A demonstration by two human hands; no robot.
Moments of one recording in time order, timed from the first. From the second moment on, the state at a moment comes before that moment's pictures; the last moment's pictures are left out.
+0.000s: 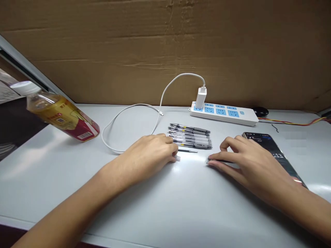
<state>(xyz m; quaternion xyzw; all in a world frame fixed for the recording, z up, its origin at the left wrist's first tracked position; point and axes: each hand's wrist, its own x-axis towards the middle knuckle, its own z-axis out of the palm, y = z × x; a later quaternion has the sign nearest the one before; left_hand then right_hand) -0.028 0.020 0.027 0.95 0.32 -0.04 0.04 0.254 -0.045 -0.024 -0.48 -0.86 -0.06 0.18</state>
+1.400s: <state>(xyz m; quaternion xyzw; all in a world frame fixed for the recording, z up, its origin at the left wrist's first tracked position) -0.018 0.023 0.006 0.95 0.30 0.04 -0.09 0.264 -0.037 -0.022 -0.47 -0.87 0.04 0.16</state>
